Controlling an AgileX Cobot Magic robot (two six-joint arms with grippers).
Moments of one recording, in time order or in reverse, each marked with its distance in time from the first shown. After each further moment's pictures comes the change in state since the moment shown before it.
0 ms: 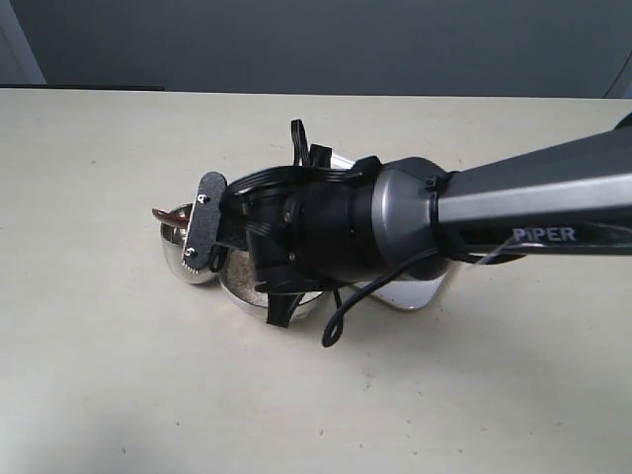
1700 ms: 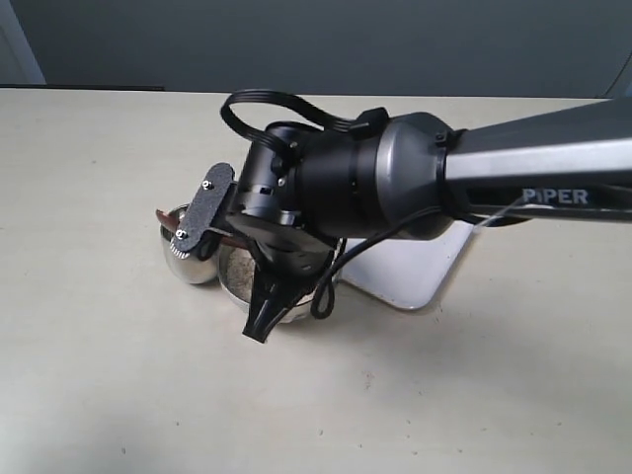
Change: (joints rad) left arm 0.000 0.000 0.000 0.000 0.000 0.000; right arm -0.029 -0.012 -0.097 0.470 0.088 -0.232
